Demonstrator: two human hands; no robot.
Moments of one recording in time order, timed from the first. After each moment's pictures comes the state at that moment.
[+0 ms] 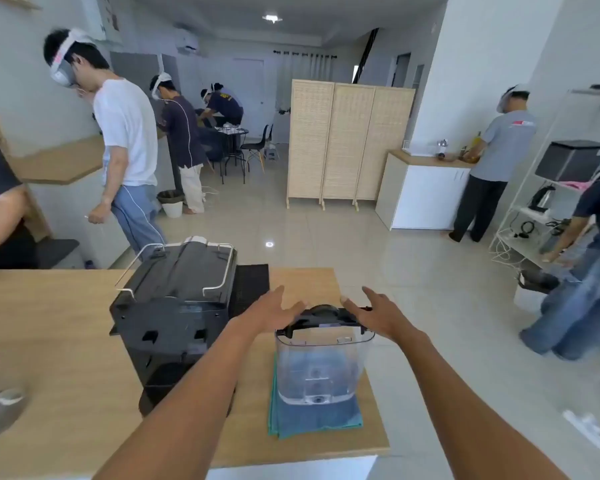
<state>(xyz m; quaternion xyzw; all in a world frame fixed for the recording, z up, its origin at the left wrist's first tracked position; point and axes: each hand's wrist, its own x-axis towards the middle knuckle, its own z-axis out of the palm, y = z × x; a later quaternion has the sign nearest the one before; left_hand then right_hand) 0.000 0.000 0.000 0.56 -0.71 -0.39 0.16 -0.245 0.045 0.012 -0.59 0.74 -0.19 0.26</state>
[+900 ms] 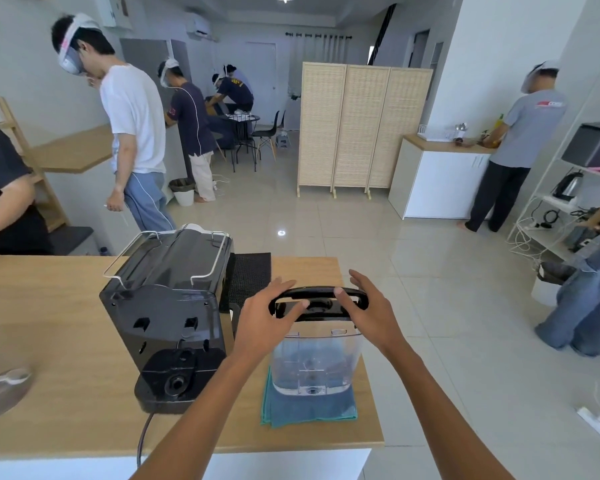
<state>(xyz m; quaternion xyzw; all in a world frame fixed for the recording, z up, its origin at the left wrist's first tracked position) -0.022 0.057 -0.010 0.52 -0.69 -0.25 0.44 -0.236 0.065 0.001 -0.60 0.62 -0.42 0.29</state>
